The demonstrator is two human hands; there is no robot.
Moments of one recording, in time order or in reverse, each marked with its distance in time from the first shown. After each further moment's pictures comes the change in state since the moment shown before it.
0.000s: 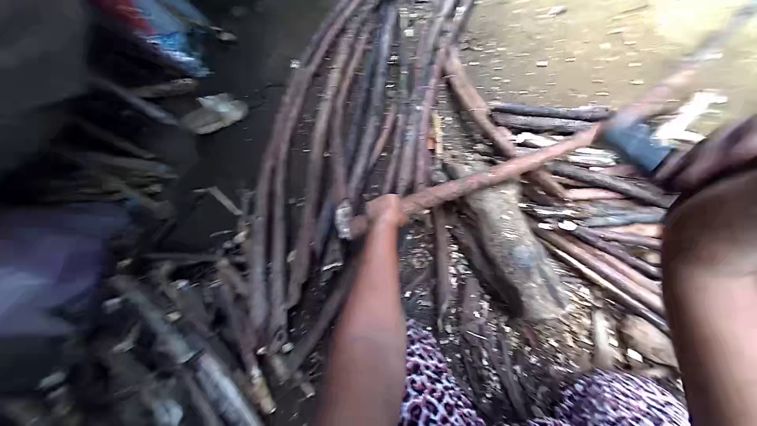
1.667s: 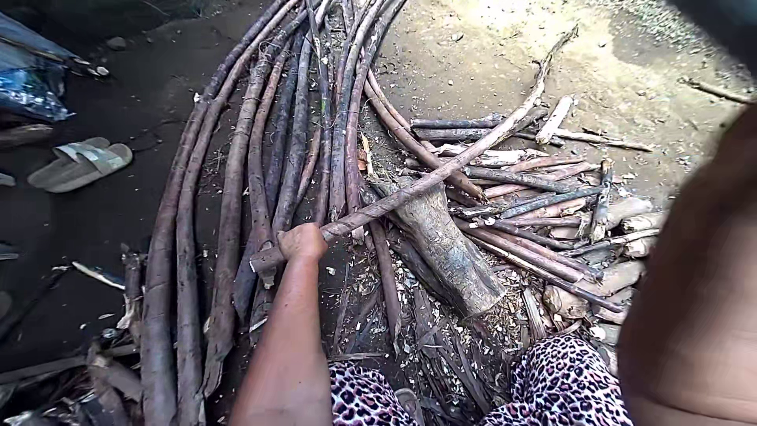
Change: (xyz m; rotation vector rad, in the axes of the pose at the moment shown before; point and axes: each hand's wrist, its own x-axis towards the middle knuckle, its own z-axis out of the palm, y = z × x) left_hand 0.039 -0.019 0.011 0.230 0.111 0.013; right_hand 0.074 0.046 -0.112 0.343 -0.022 -0.324
